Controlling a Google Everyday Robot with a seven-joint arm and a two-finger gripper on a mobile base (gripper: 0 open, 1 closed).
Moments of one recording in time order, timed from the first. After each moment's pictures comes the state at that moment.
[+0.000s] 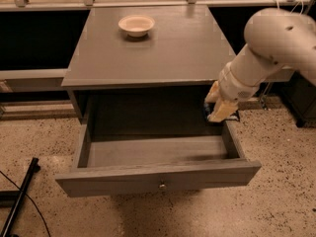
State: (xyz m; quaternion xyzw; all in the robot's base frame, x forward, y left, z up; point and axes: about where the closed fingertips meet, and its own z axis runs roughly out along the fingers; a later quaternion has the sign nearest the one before) arm 0.567 -0.162 0.787 -0.73 0.66 0.03 0.16
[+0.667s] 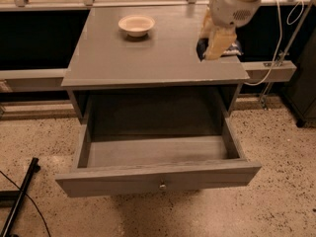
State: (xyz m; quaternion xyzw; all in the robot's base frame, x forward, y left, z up) arm 0.607 -0.130 0.965 -0.75 0.63 -0.08 0.17
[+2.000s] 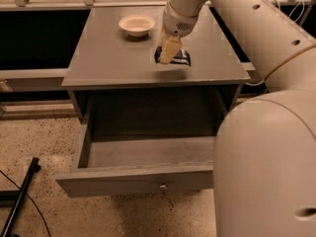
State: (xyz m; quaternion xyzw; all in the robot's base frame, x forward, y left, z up) arm 0.709 -0.023 0.894 -0.74 0.65 0.01 0.19
